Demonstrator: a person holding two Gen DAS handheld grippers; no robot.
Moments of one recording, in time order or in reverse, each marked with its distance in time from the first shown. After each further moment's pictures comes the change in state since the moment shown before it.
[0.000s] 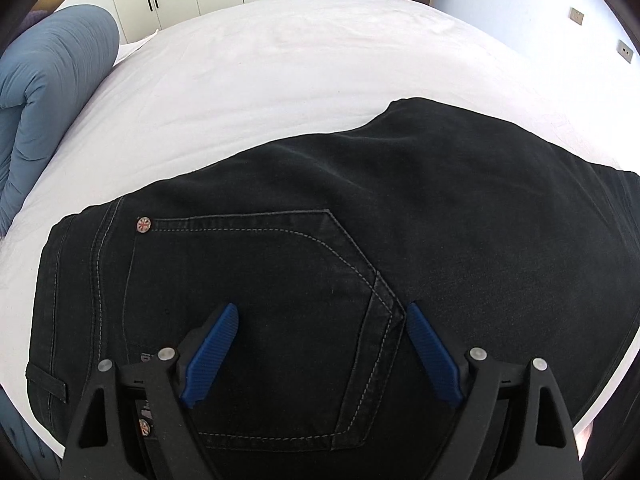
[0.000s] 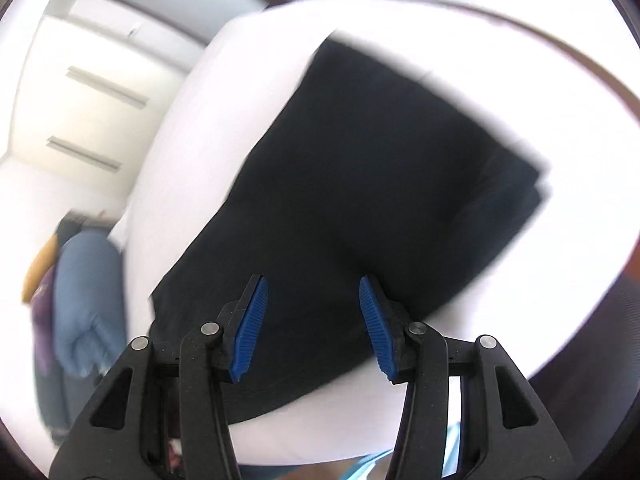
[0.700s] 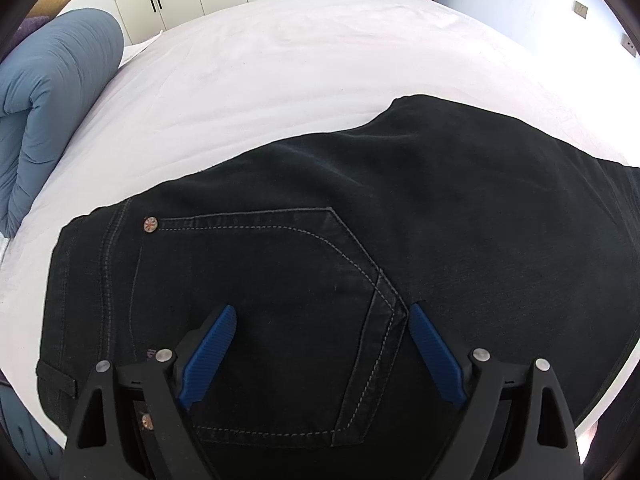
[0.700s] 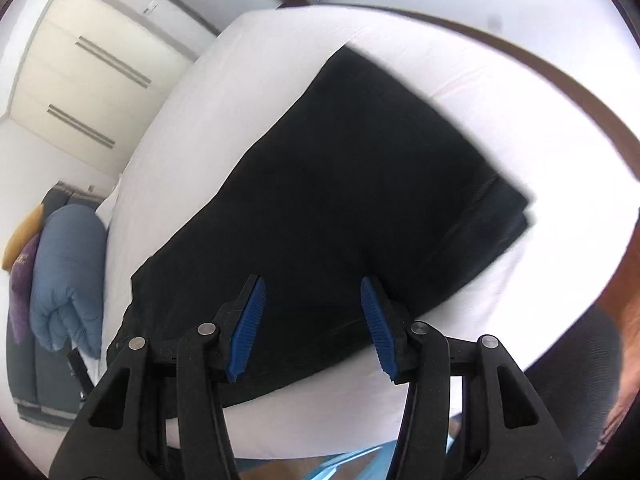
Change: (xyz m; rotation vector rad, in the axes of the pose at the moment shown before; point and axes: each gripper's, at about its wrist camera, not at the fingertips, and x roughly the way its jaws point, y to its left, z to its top) left arm -0.011 -0.025 -0.008 0.006 0.015 0.051; right arm 0.018 0.007 -0.018 -0.108 -0.011 -0.031
